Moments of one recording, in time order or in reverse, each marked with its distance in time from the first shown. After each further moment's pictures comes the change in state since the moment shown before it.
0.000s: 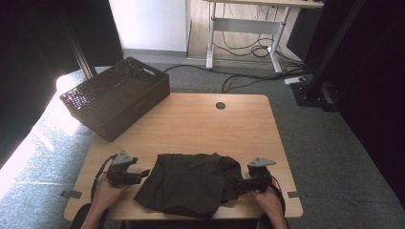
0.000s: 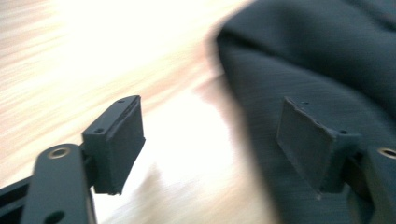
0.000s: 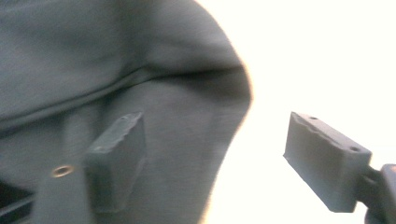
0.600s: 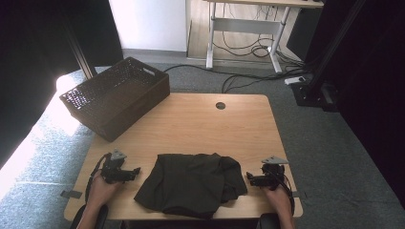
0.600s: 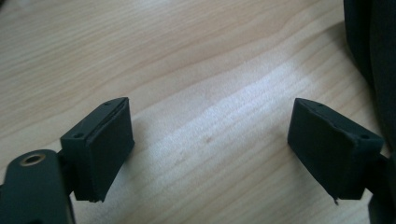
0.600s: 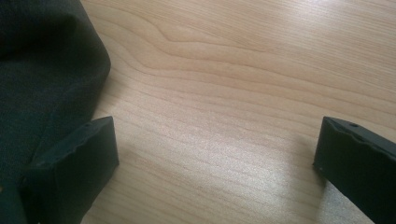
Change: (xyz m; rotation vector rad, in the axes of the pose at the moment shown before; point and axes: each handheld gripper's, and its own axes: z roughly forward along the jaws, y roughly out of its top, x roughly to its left) left arm 0.025 -0.008 0.014 0.116 0.093 -0.069; right arm -0.047 -0.027 0.010 0.018 -0.144 0.102
